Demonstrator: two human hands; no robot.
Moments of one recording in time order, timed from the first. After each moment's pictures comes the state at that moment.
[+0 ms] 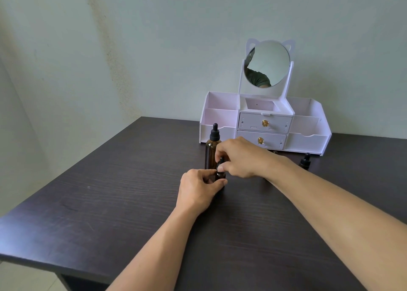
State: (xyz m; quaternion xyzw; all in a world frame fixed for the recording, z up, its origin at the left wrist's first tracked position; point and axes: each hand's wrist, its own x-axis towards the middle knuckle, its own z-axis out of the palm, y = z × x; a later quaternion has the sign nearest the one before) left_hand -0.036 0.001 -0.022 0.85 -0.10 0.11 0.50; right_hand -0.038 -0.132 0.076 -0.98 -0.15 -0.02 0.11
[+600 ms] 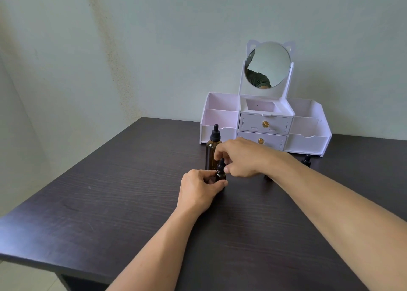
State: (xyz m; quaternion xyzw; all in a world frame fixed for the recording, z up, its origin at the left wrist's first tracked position) left_hand -0.036 0.002 -0.022 0.85 -0.10 0.10 0.50; right_hand -0.039 -0.131 0.085 -0.99 -0.15 0.01 0.04
